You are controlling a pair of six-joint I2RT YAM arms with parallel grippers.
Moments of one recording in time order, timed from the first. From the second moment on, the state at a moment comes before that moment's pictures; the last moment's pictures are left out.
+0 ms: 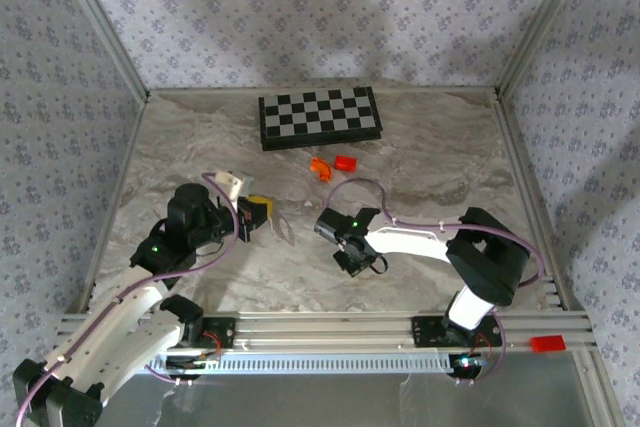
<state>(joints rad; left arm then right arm) -0.52 0.71 0.60 -0.27 0.38 -0.27 1.01 1.64 0.94 -0.78 0.12 0.36</state>
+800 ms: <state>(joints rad) -0.52 0.72 0.60 -0.27 0.38 -0.27 0.98 1.52 0.90 -0.77 0.11 0.36</state>
